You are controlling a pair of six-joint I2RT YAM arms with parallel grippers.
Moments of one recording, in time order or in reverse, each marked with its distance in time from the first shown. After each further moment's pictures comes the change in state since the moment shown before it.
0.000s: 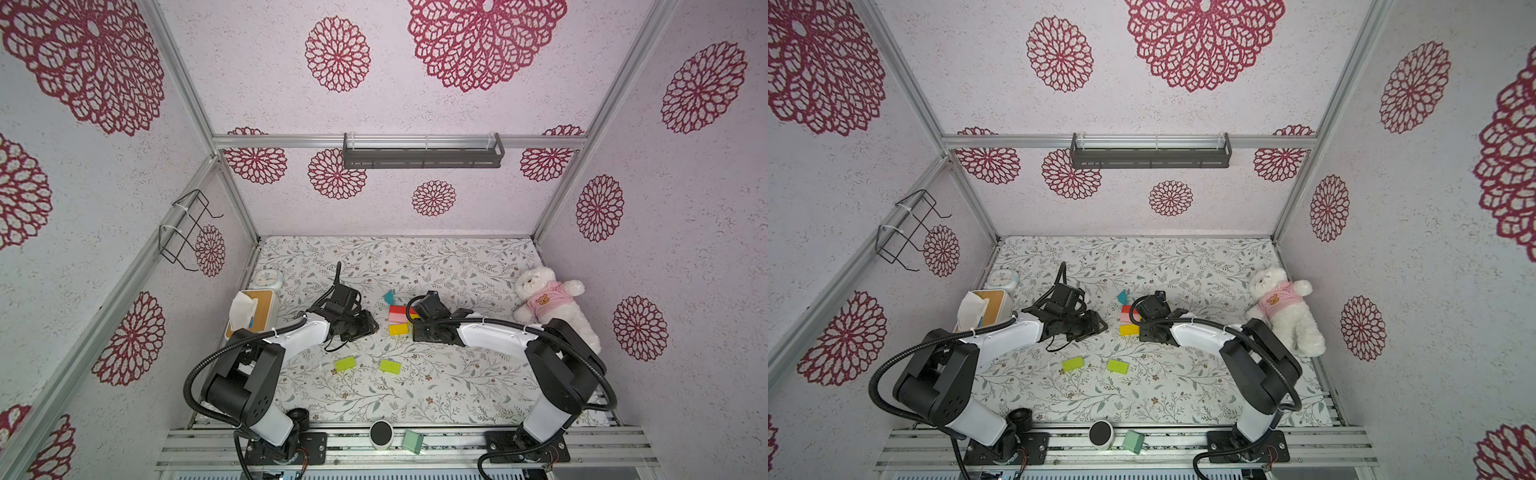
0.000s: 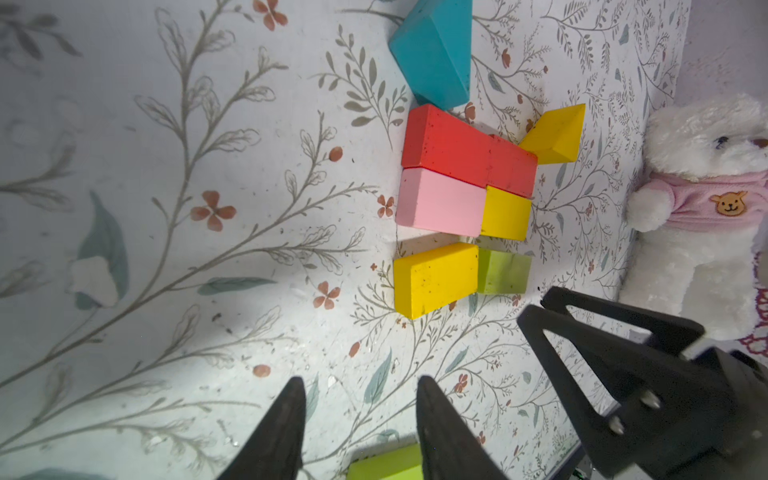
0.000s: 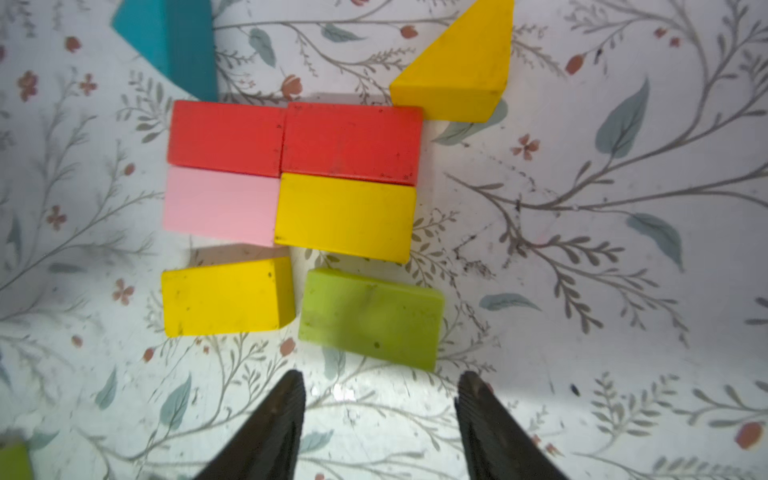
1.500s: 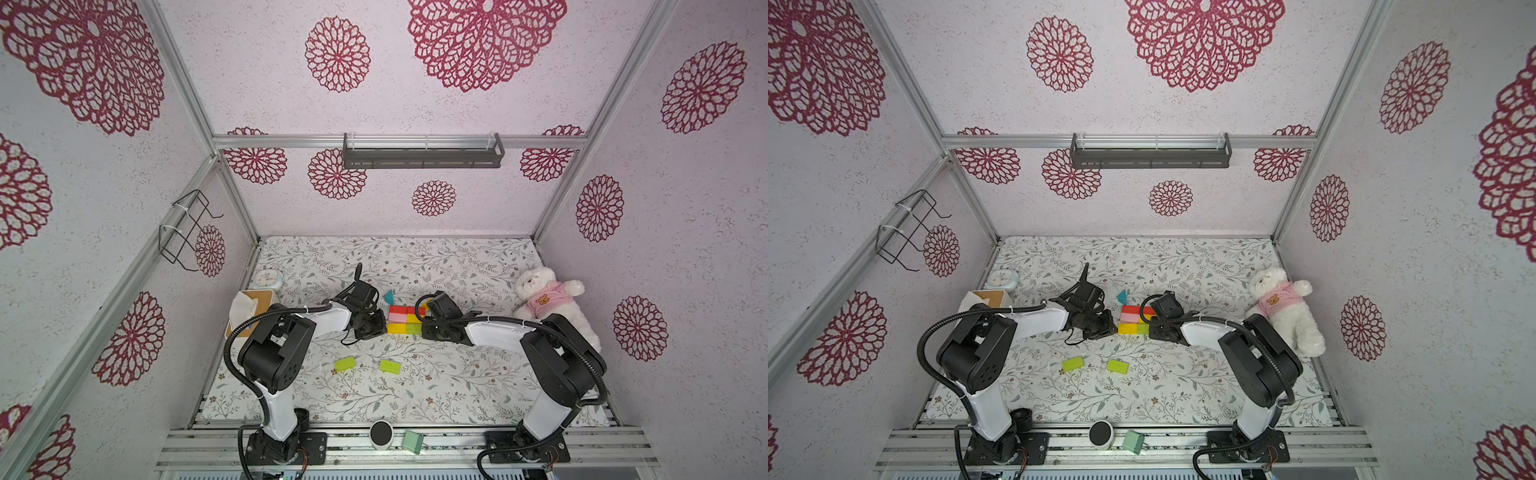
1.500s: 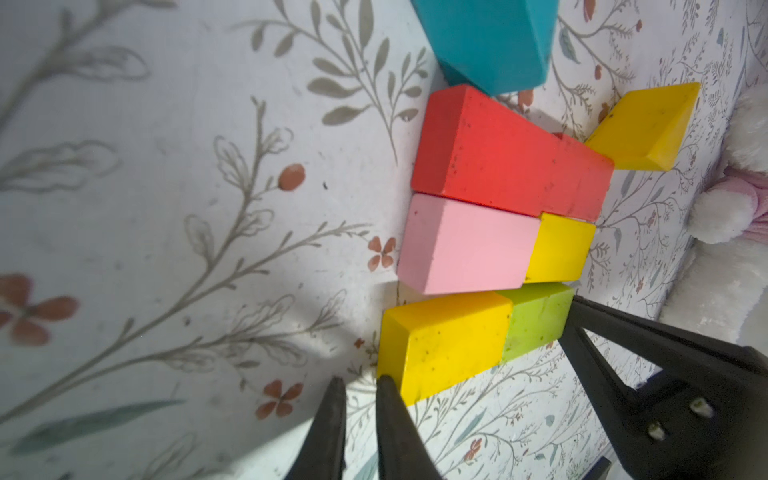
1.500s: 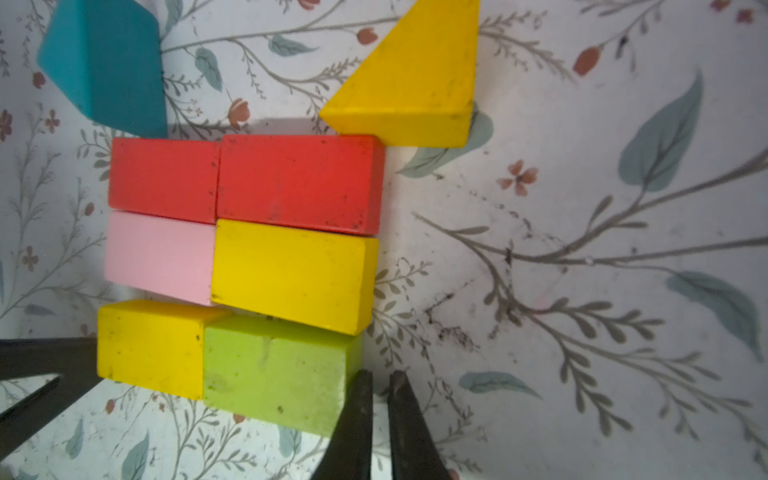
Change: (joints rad) left arm -0.058 0.241 0.171 -0.024 -0.002 -0.053; right arm -0.101 0.095 -0.056 0.186 -0.121 -0.053
